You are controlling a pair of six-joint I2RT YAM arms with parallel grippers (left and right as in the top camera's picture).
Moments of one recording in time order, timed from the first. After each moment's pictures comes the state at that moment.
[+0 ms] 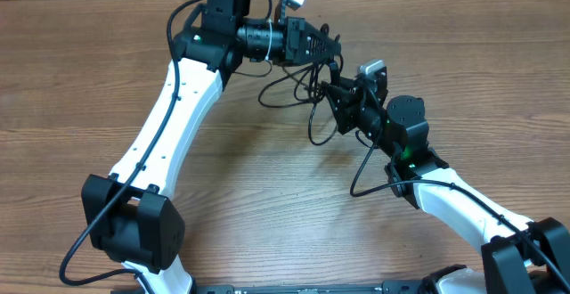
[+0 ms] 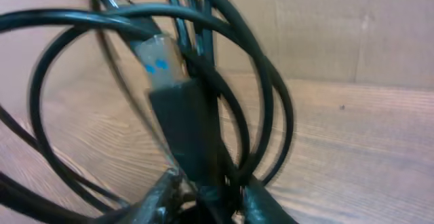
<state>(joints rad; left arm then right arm) -0.33 1.85 1.74 -0.48 1.15 -0.54 0.36 1.48 0.63 0.65 -0.27 0.20</state>
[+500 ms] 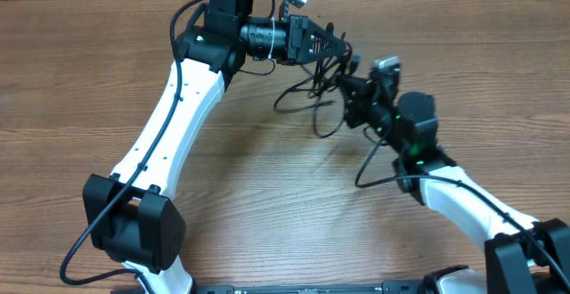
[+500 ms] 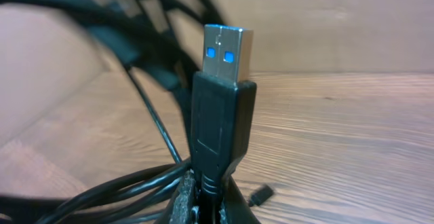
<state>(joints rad) -0.33 1.85 1.74 -0.43 1.18 -0.59 0.29 1.48 0.64 0.63 -0.28 0.30</state>
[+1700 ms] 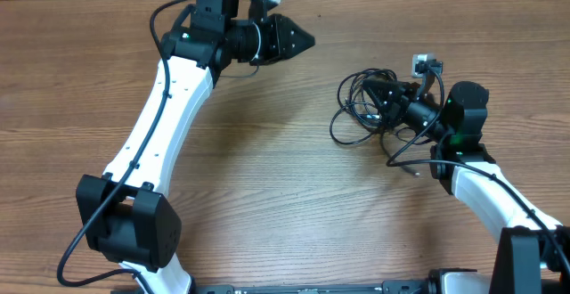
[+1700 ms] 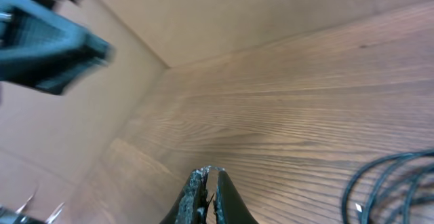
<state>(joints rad) -0.28 1.85 1.73 -0.64 0.77 -0.54 0.01 1.47 0.65 0.56 -0.82 0.49</state>
